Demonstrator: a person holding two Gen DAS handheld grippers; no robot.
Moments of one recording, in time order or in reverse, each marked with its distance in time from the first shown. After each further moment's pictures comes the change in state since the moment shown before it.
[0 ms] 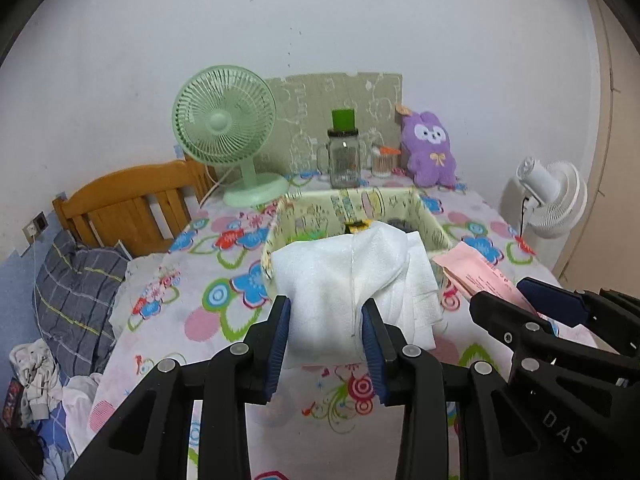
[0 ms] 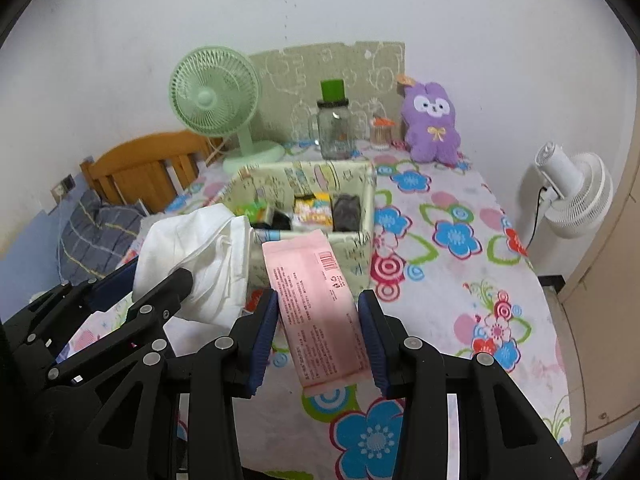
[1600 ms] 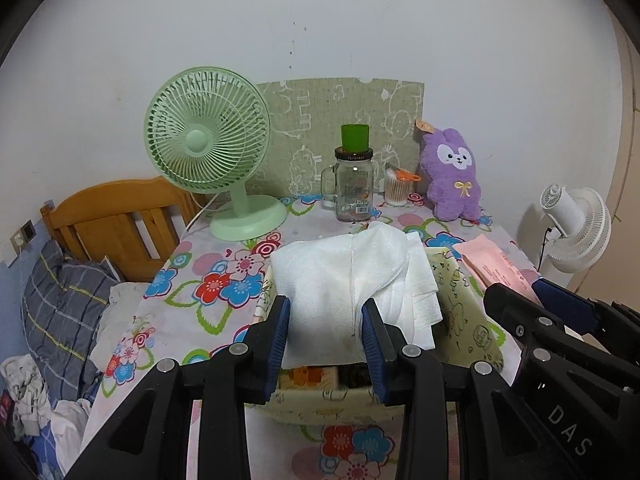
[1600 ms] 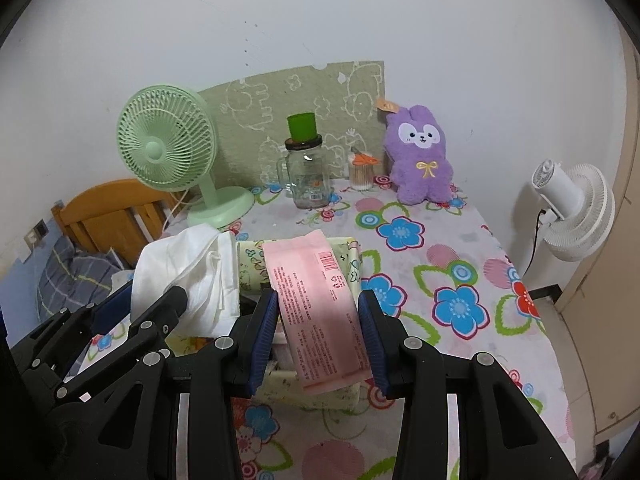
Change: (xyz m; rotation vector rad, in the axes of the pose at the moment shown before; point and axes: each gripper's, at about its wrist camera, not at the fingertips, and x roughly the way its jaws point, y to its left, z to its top) left arm 0.089 0.005 0.069 -0.027 -0.005 0.001; right arm 0.077 -0.019 0.080 0.080 -0.071 -0.069
